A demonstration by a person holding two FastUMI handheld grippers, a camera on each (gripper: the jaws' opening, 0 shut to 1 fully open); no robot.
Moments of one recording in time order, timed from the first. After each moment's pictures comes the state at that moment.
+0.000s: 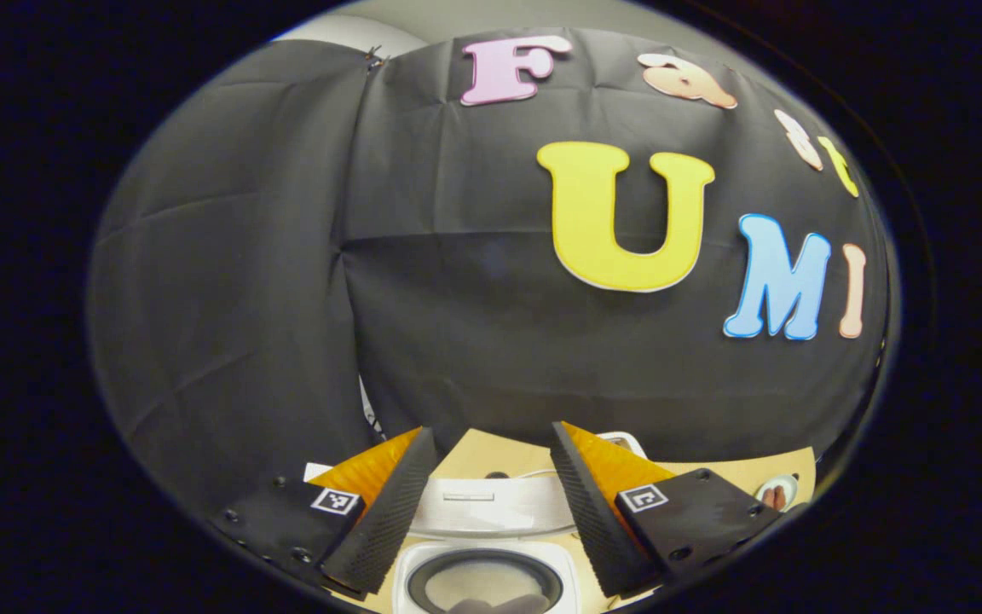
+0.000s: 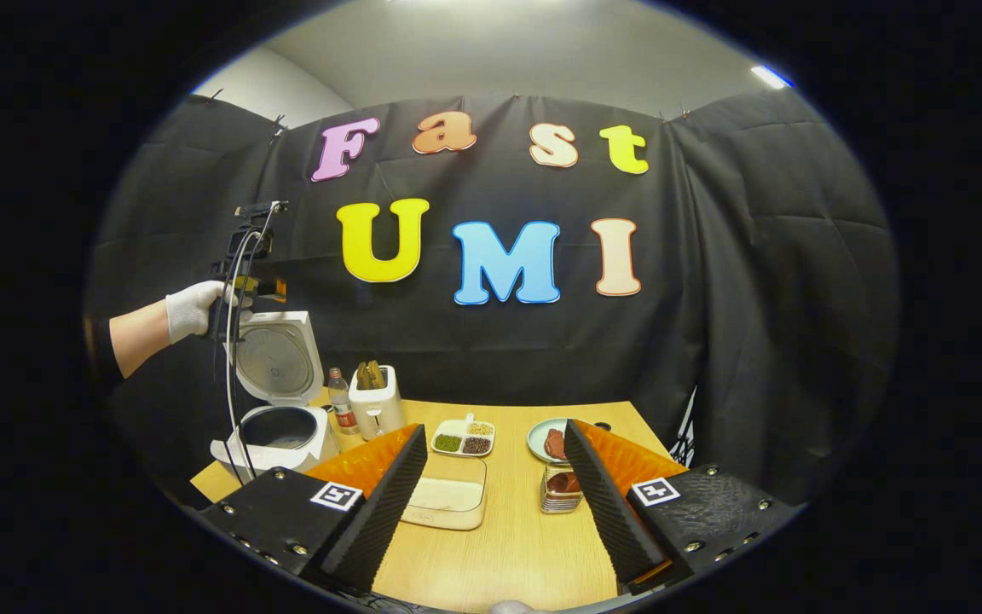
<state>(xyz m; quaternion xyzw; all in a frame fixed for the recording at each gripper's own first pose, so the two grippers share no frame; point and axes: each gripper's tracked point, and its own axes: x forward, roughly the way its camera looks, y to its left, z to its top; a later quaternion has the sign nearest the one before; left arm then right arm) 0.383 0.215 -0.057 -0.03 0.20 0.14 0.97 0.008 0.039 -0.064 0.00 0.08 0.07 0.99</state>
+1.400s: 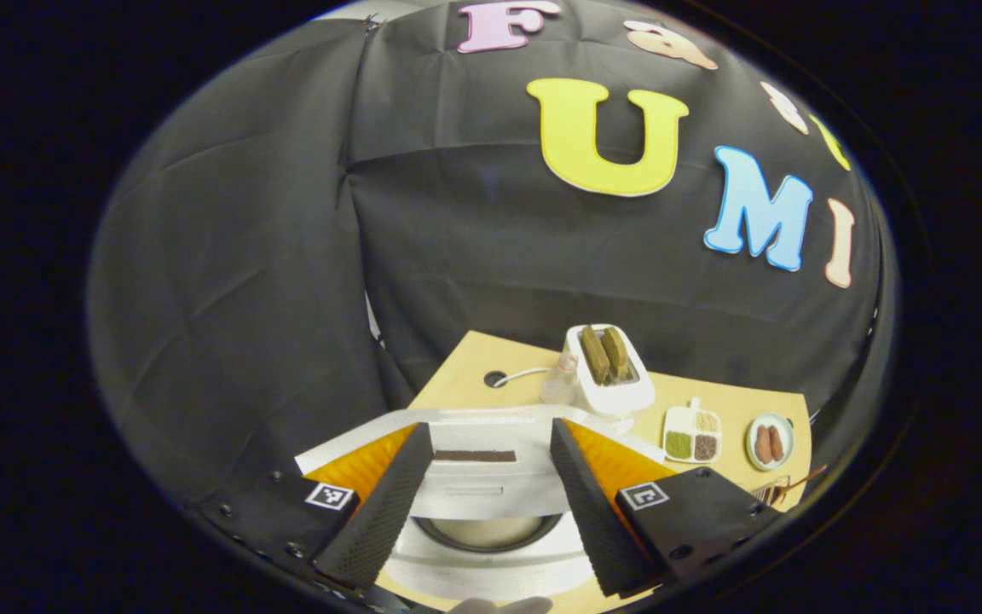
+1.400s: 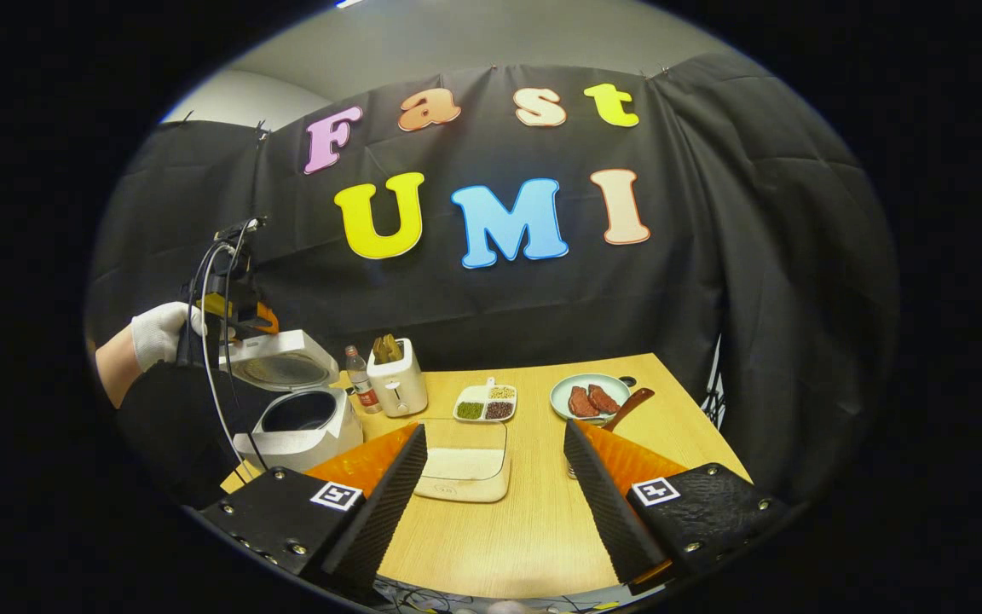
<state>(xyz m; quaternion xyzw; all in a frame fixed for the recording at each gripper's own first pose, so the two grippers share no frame) 0.244 0.171 -0.131 -0.03 0.33 0.12 0.94 -0.002 0.030 -0.118 0.06 0.14 0.10 0.98</state>
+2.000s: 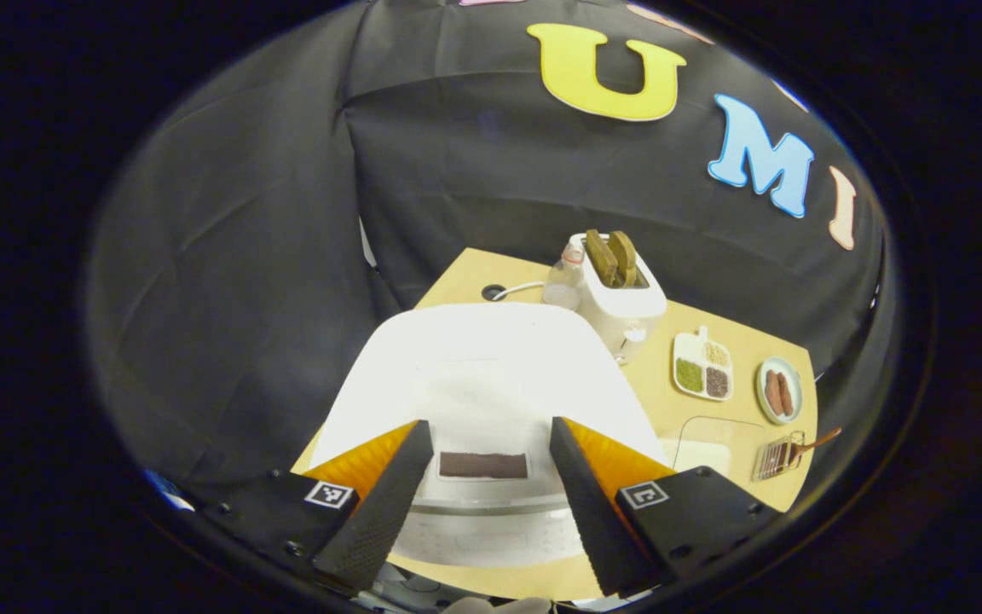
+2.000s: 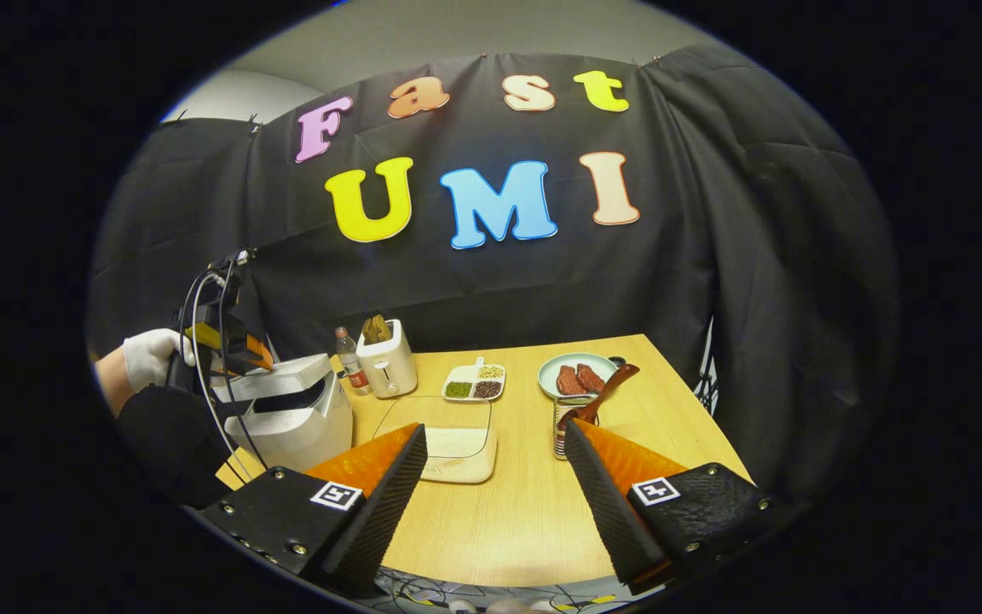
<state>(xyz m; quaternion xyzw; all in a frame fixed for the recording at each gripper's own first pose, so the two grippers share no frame) 0.180 0.157 -0.224 -0.05 0.43 0.11 0.90 -0.010 0.008 -0.141 0.06 0.16 0.09 0.98</state>
